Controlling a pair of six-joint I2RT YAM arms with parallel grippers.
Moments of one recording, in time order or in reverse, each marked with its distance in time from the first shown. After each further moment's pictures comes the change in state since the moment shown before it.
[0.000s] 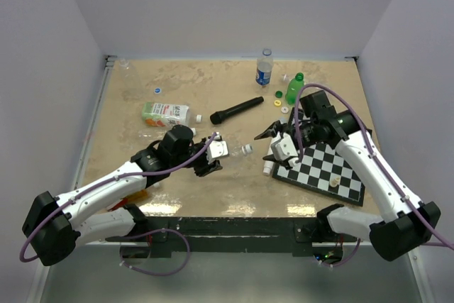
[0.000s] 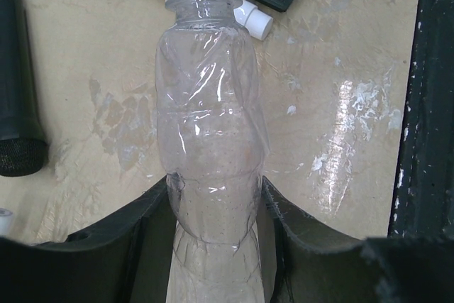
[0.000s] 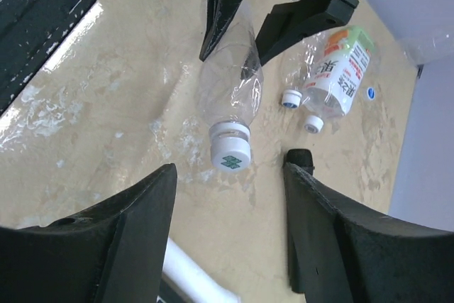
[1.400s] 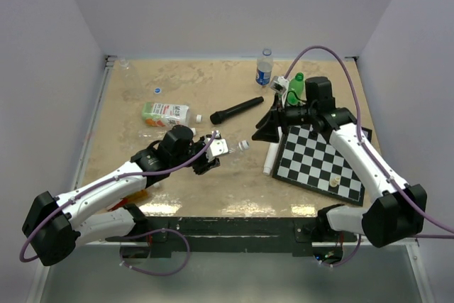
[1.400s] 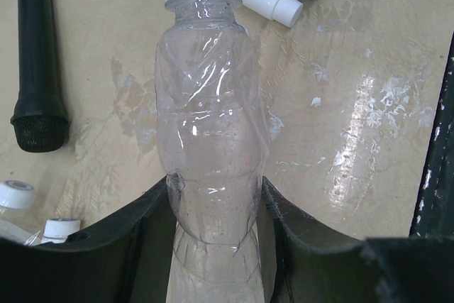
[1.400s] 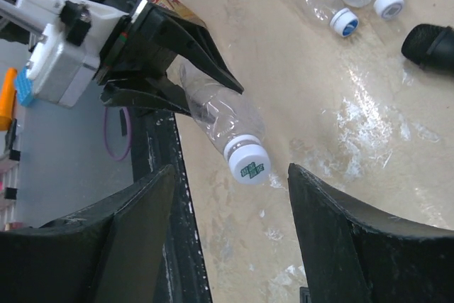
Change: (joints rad) left arm 0.000 0.000 0.000 -0.010 -0.089 0.000; right arm -0.099 0.072 -0.087 0.619 -0.018 1.646
